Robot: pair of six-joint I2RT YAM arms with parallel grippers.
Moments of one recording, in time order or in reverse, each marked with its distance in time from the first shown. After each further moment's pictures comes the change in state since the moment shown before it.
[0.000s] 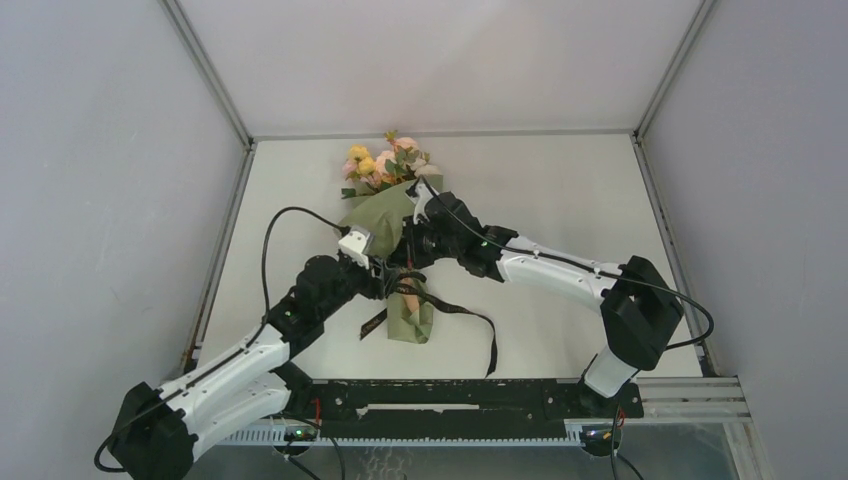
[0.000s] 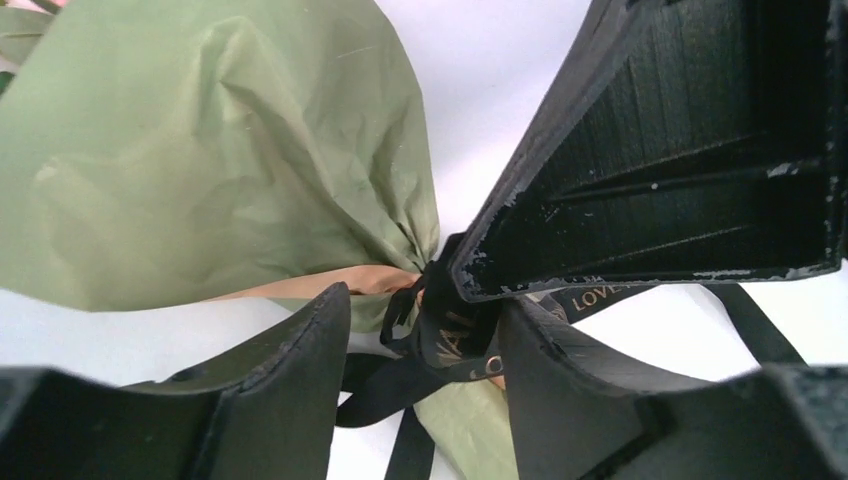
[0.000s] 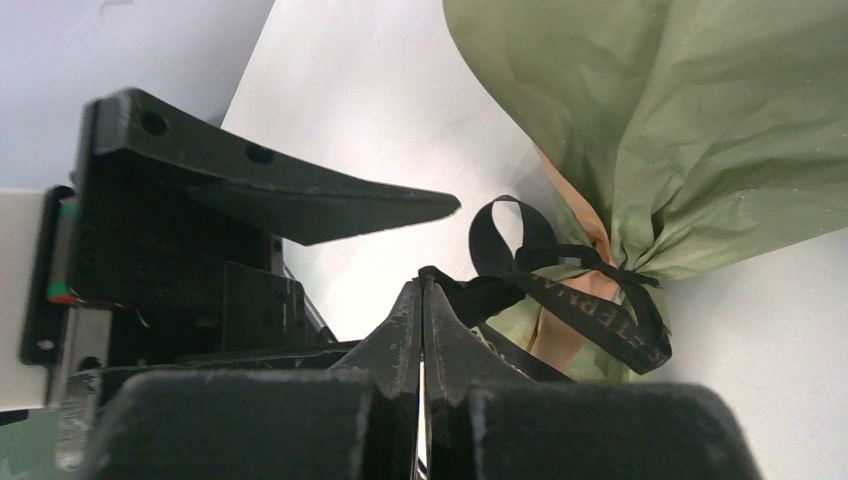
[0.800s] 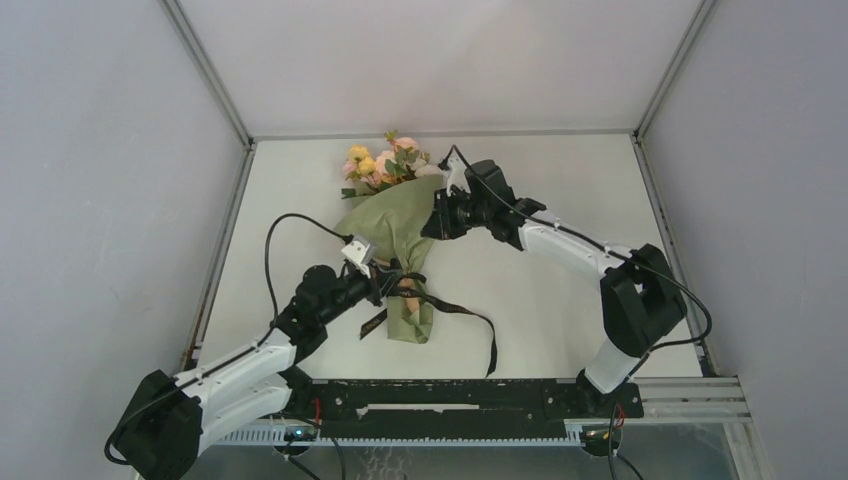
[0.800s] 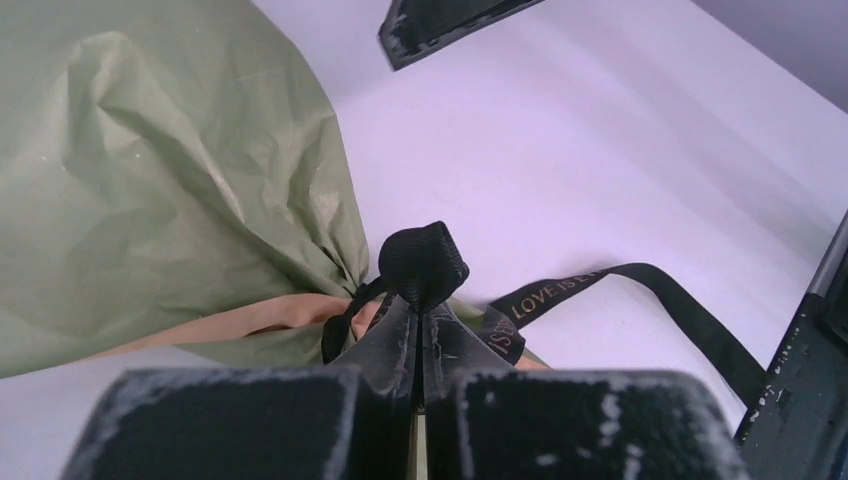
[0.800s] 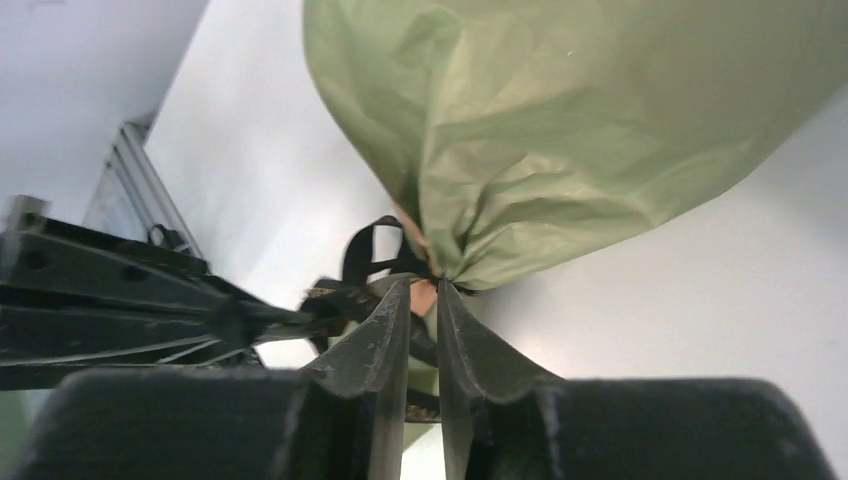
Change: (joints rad) left arm 0.024 0.084 -0.137 0.321 0.178 -0.046; right arm -0.243 0.013 0.014 -0.043 -0.213 -0.206
